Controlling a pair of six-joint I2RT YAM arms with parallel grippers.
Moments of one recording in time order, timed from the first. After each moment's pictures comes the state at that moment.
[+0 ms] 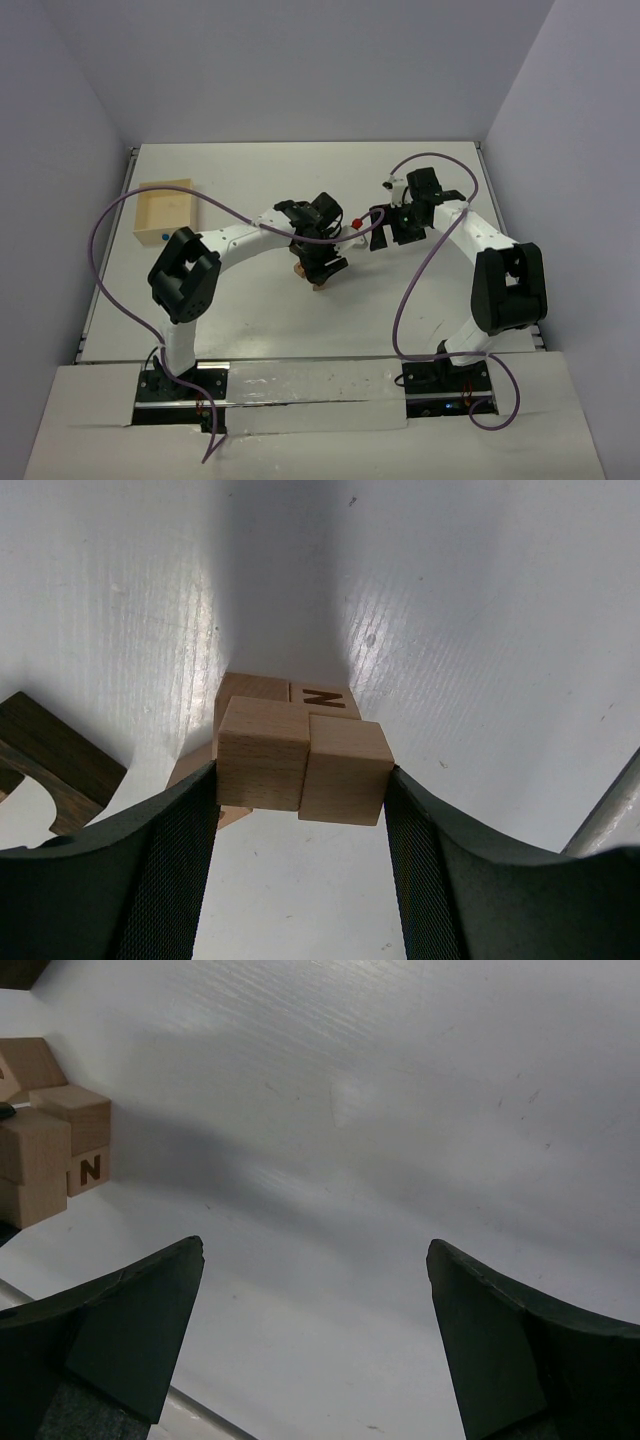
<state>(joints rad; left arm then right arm) -0.85 1.95 1.50 -0.80 0.23 0.43 0.16 1.60 1.11 -0.64 -0.37 -0.05</state>
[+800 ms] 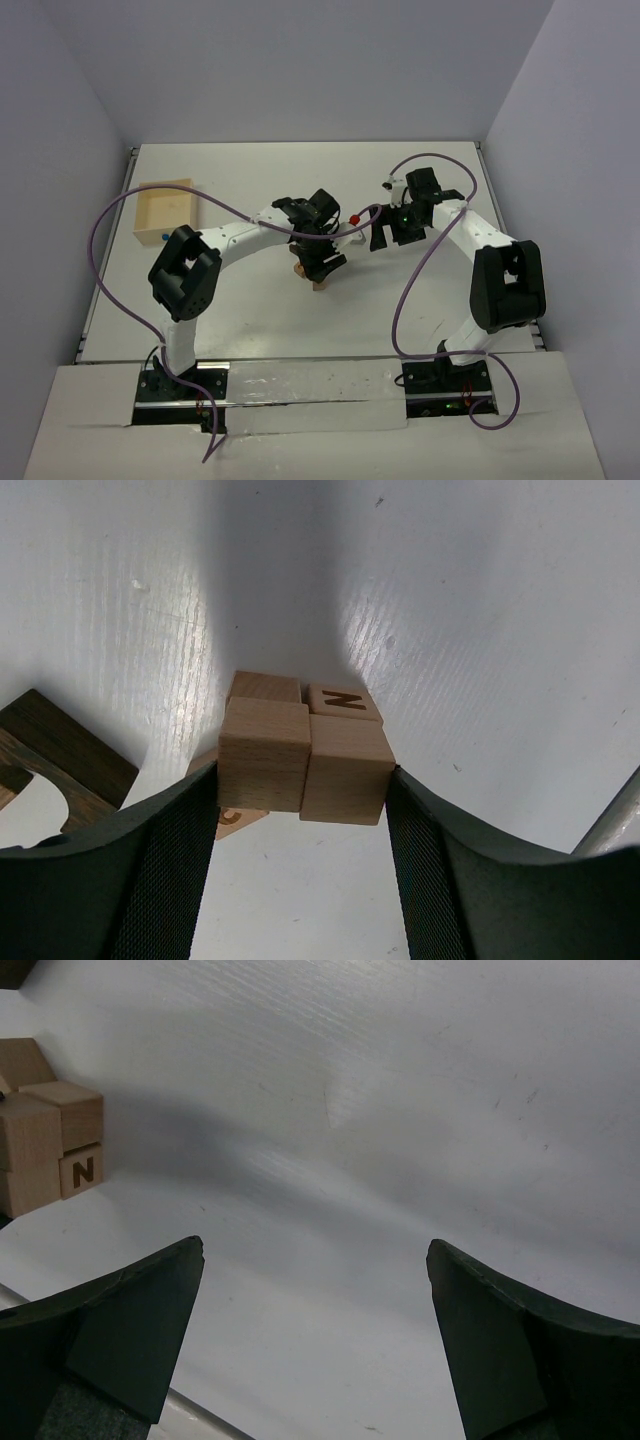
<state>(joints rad) -0.83 1.96 1.51 -0.80 0.24 0.43 0.16 1.61 1.11 -0.64 -0.36 -0.05</state>
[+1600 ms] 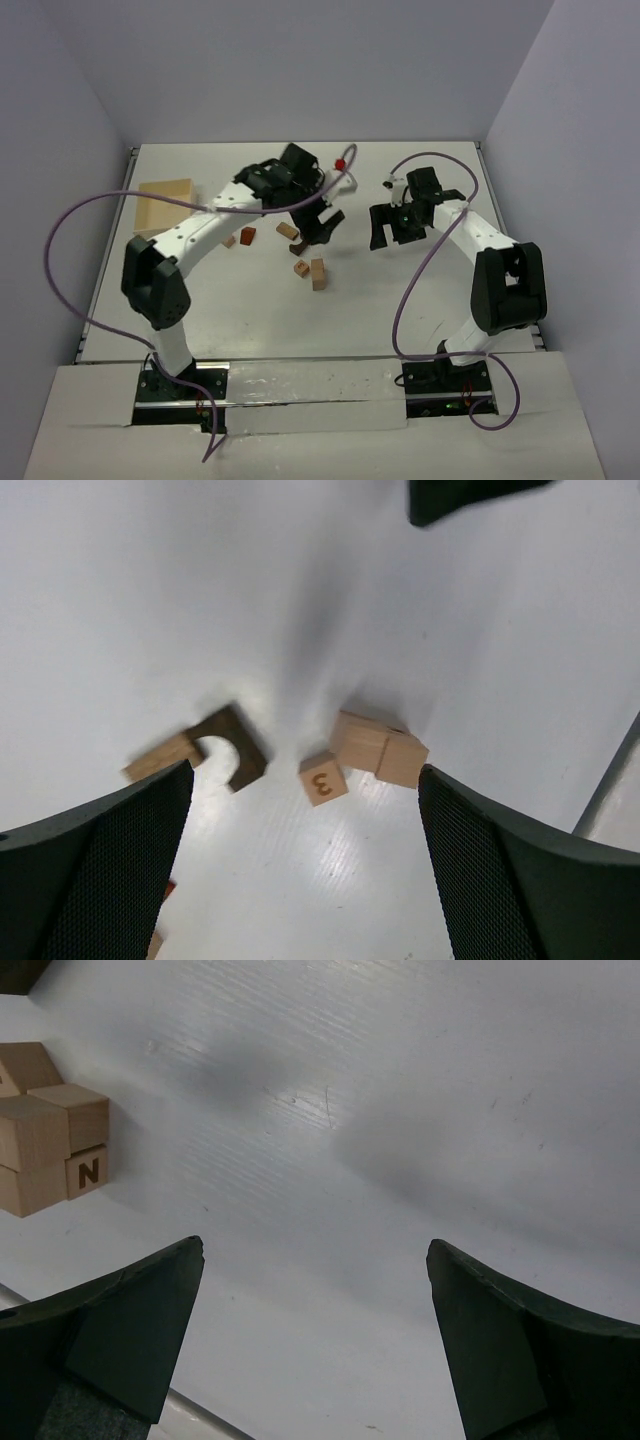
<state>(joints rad) -0.75 1.85 1.71 -0.83 0.29 0.39 0.16 1.60 1.11 -0.64 -0.36 -0.05</state>
